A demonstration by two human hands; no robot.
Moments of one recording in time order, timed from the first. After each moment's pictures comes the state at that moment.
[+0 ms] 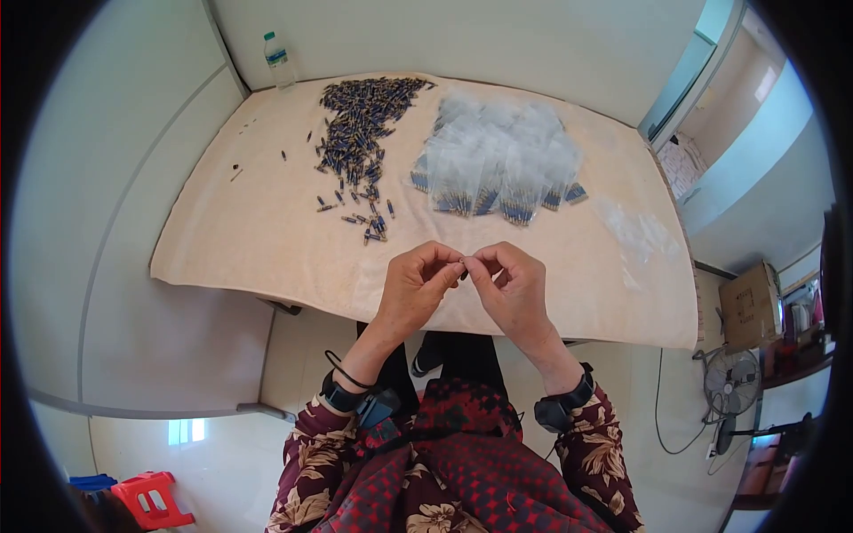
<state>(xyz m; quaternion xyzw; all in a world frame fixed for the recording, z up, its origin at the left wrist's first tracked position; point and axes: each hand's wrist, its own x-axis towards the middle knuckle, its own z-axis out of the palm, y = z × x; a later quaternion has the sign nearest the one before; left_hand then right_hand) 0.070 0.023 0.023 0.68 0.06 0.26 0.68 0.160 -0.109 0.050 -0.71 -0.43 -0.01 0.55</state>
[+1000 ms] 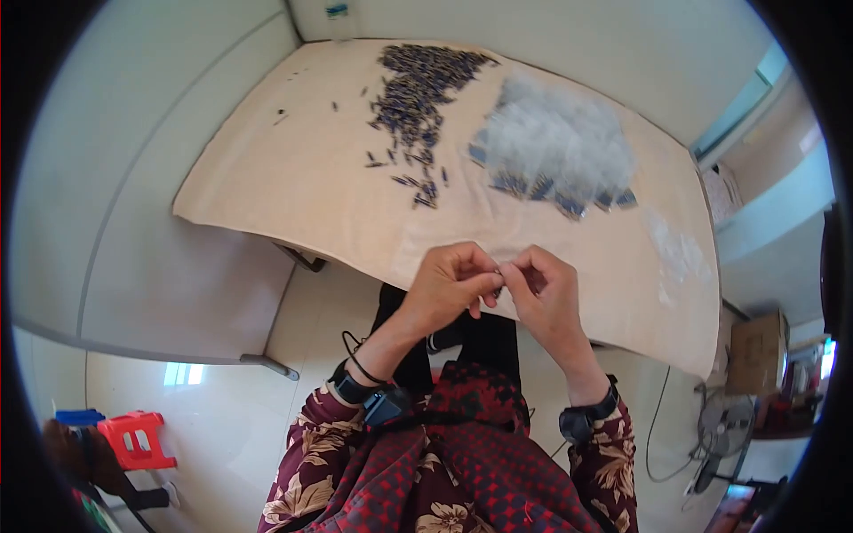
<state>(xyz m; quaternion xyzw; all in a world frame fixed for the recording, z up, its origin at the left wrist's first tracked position) 0.031 0.023 0.021 0.58 0.11 0.15 0.79 0.137 -0.105 0.045 -0.69 -0.42 0.16 0.57</state>
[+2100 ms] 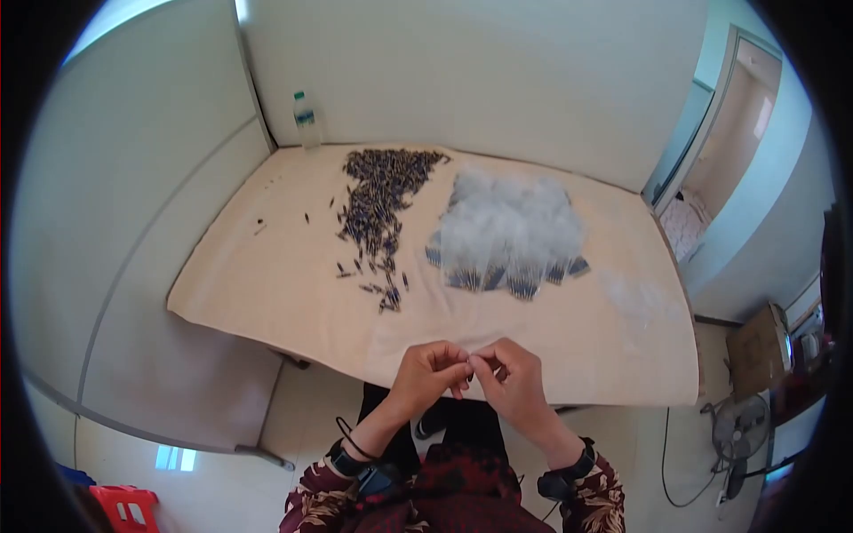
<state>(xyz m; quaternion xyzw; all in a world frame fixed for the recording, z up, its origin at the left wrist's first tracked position) 0.047 0.008 0.025 0.59 0.12 0.10 0.79 0.140 -0.129 0.051 -0.72 -0.44 0.06 0.54</state>
